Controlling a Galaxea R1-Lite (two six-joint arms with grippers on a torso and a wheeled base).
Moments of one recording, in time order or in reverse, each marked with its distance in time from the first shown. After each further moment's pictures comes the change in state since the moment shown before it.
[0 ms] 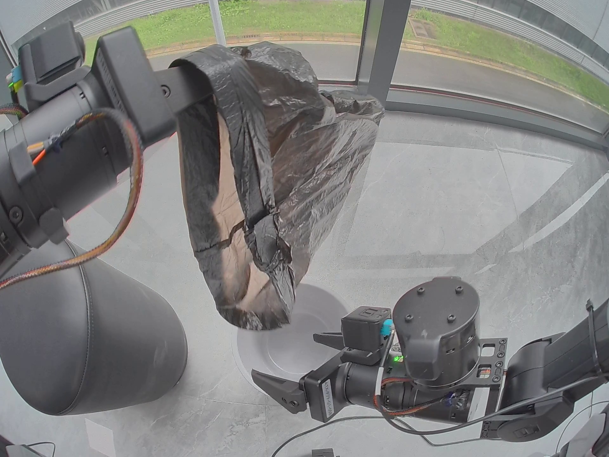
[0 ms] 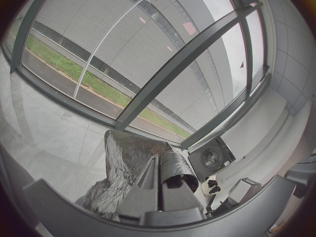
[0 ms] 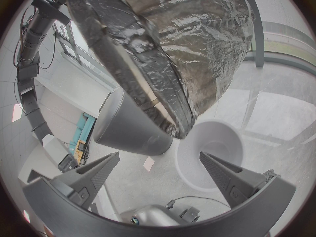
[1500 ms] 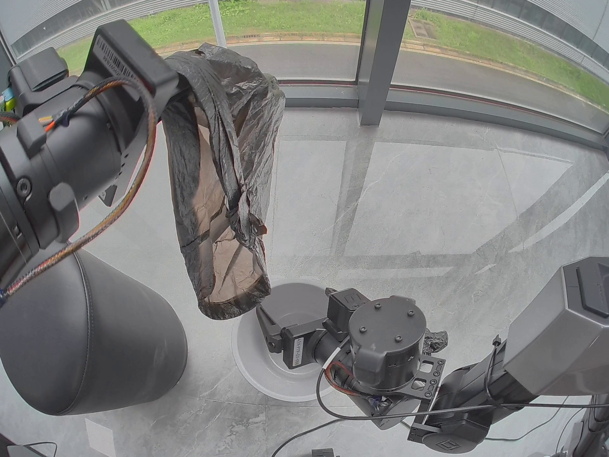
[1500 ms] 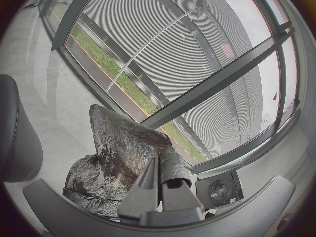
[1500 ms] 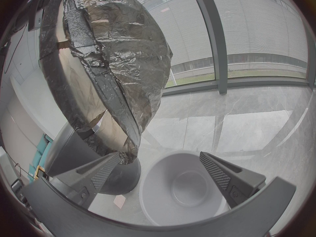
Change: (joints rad) left arm -0.081 0.022 -0.024 0.007 0.380 -0.257; right arm -0.015 0.279 -0.056 -0.464 -0.416 -0.070
